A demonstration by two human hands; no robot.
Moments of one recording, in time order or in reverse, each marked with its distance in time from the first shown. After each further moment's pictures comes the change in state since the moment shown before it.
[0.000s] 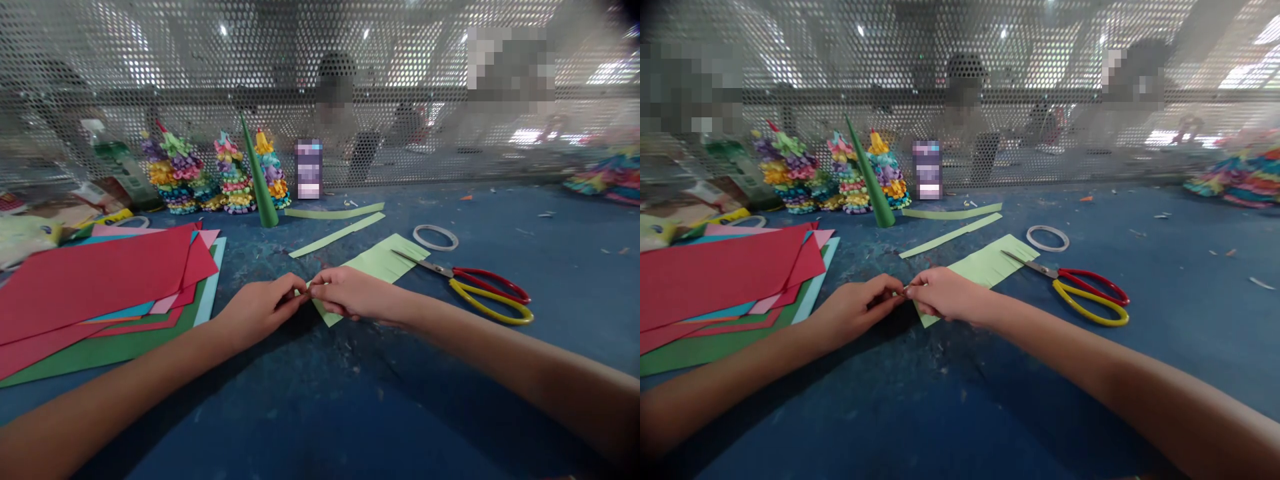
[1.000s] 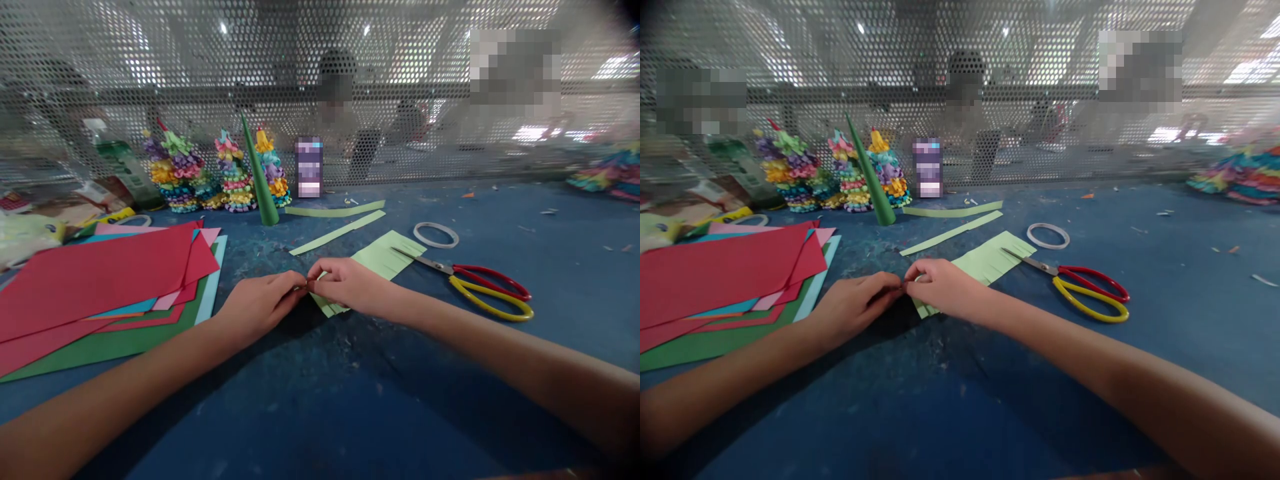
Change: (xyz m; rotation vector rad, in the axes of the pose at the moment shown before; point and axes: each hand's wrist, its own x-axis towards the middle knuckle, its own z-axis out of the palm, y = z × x) left_hand -0.002 -0.001 0.002 0.227 0.089 0.066; right_hand -0.001 -0.004 -0.001 -0.129 0.145 -0.164
